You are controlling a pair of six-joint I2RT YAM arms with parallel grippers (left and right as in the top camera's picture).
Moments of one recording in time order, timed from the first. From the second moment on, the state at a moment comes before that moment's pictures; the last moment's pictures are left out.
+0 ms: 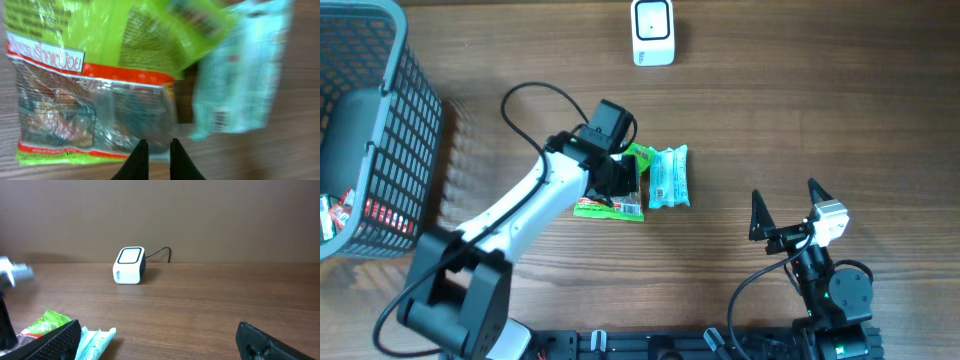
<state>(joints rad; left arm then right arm) -0.50 1.68 1.09 -0.71 0.15 -0.54 0.17 0.02 0.01 0.00 -0.05 0.09</state>
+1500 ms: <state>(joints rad) -0.29 1.63 0.83 -0.44 -0.12 -0.56 0.17 0.02 0.01 0.00 -0.05 0.09</state>
